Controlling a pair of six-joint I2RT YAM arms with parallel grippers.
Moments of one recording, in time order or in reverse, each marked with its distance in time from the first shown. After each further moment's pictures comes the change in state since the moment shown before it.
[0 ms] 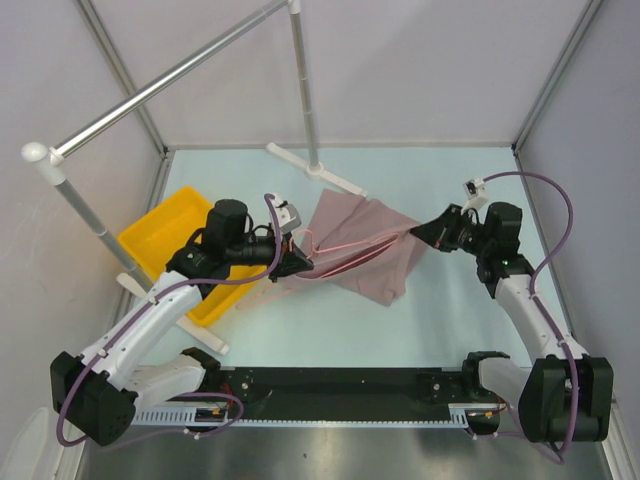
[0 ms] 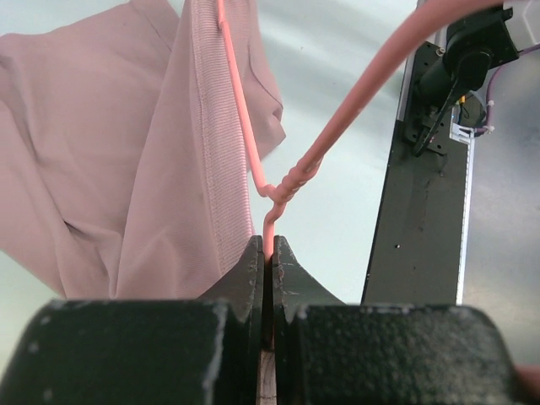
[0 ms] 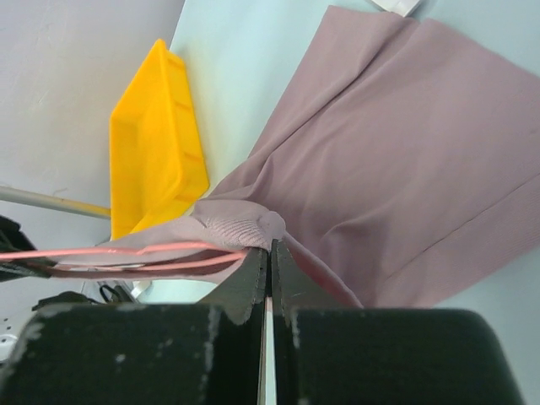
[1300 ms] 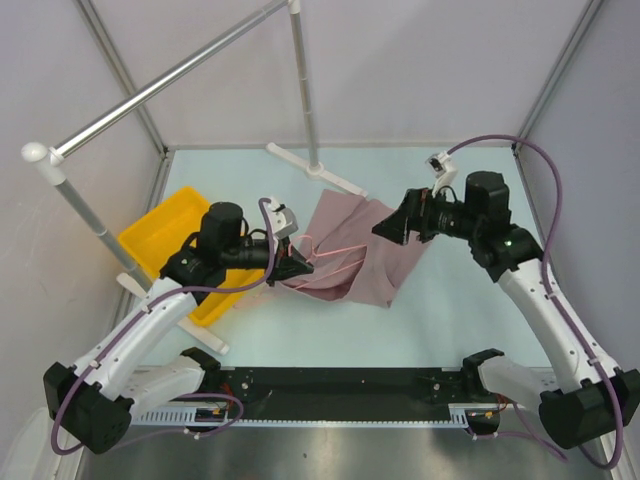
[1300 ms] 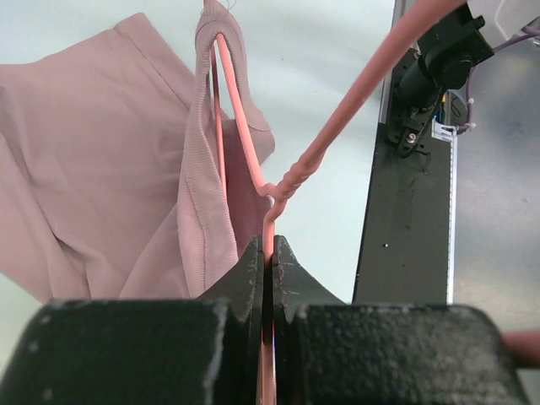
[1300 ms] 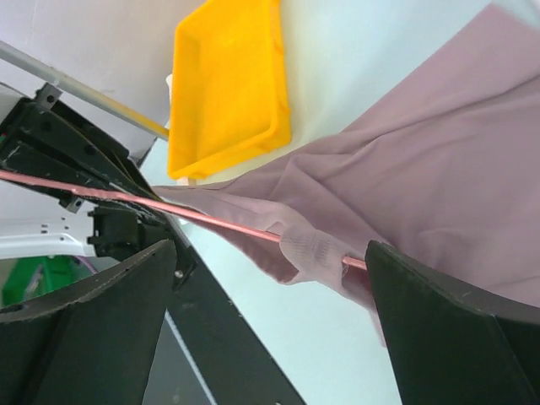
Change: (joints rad) left arm -0.013 -0.052 -0.002 -0.006 0.024 0.009; right arm 0.317 -0.017 0.406 -0.446 0.055 -0.122
